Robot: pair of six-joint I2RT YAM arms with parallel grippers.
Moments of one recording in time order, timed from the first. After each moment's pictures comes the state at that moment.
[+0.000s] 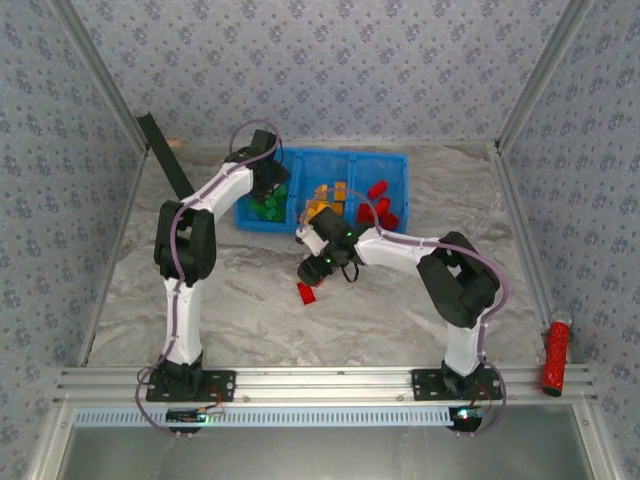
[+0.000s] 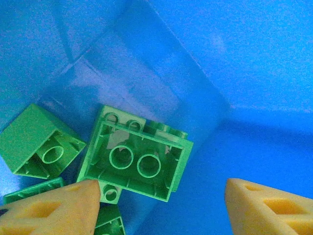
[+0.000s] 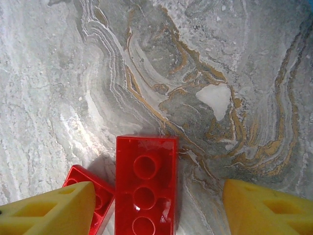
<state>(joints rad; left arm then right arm) -0.36 2.18 1.83 -0.66 -0.09 -1.07 0.78 1.88 1.21 -0.42 -0.20 0.00</state>
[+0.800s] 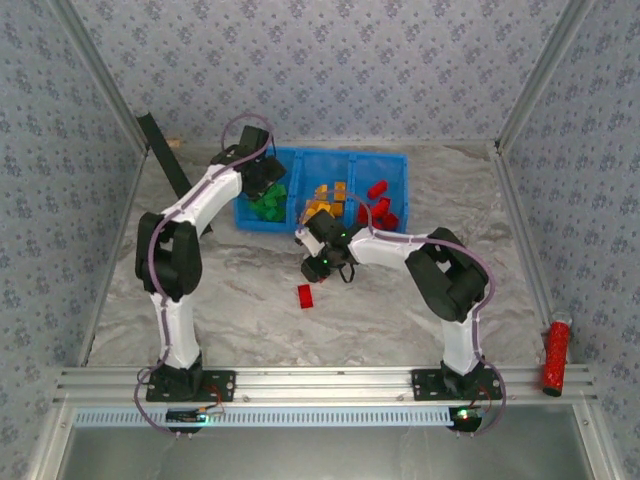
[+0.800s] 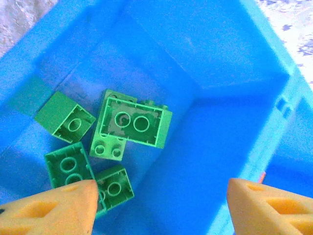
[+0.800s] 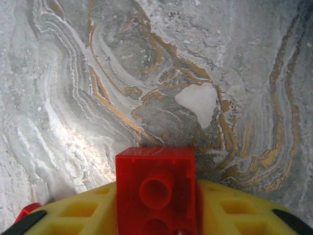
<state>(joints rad) -0.36 1.97 1.71 -0.65 -0.07 -1.00 0.78 1.94 1.24 -0.42 -0.16 0.04</state>
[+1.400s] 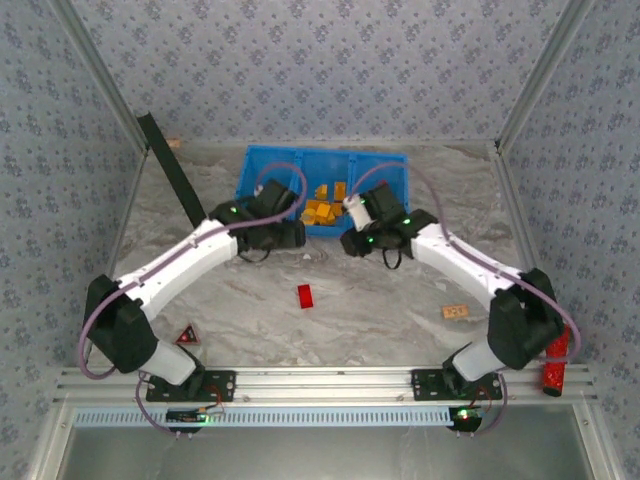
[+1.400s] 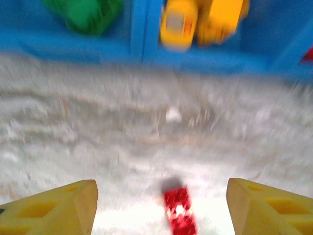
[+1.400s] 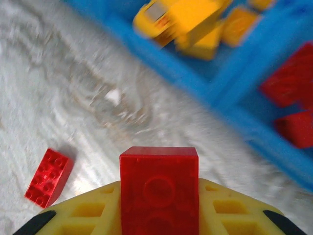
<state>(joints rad) -0.74 1.48 1.27 -0.87 -0.15 -0.67 0.56 1.48 1.14 -0.58 -0.13 0.03</state>
